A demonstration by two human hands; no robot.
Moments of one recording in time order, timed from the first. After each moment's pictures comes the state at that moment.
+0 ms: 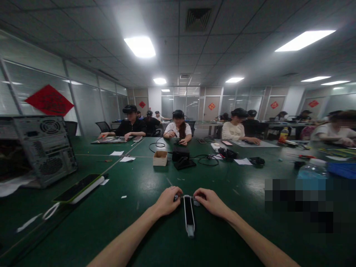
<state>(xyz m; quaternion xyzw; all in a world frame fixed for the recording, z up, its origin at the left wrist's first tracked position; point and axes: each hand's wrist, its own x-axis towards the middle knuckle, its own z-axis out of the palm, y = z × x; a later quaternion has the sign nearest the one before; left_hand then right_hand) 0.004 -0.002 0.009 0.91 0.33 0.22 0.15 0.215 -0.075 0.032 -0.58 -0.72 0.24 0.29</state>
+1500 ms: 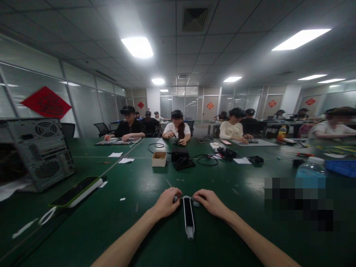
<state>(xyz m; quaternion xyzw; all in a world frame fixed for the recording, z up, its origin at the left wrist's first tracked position) 0.003 -0.004 0.013 0.91 0.33 0.21 0.15 0.224 -0.065 0.016 -0.56 -0.74 0.21 0.30</state>
